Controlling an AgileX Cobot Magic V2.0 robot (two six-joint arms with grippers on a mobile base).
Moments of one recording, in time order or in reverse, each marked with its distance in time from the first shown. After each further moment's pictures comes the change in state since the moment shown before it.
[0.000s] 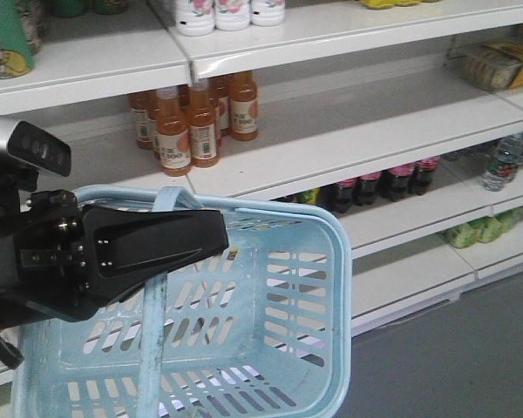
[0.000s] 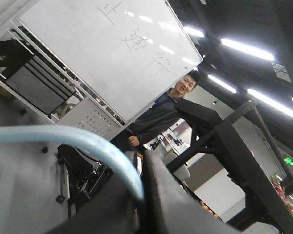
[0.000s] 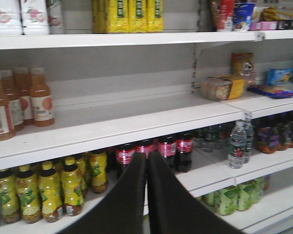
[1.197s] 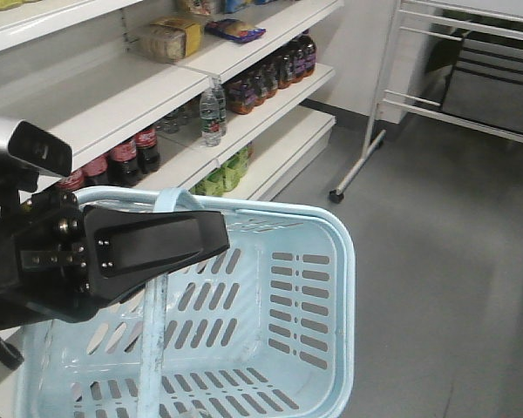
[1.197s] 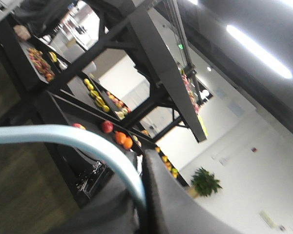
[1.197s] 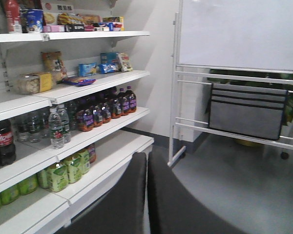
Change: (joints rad) left arm 0.000 0.000 0.000 0.000 0.000 0.000; right arm 0.000 0.000 0.000 0.000 0.000 0.000
